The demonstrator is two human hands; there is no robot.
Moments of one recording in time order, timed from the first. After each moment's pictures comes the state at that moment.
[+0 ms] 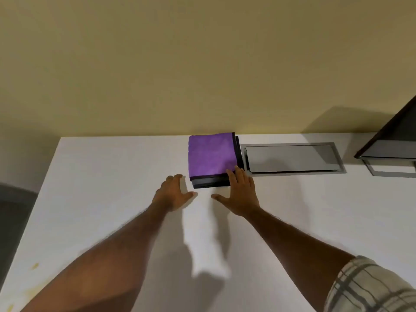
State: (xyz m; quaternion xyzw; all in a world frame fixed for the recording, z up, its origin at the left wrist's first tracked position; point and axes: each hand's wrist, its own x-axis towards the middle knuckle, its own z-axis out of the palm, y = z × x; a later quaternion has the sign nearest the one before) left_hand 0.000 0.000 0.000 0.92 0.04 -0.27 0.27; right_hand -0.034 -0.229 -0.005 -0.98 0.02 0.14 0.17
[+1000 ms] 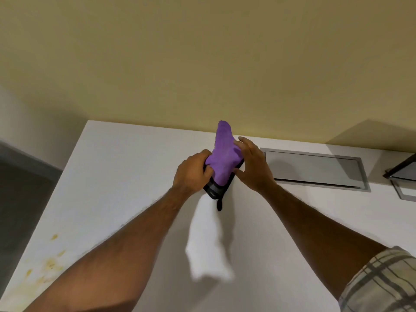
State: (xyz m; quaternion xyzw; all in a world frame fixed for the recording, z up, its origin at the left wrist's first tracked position) left_hand 0.017 -0.017 0.053 0.93 -0.06 -0.06 0.36; right_hand 0.037 -0.226 0.039 -0.95 -0.13 0.00 0.27
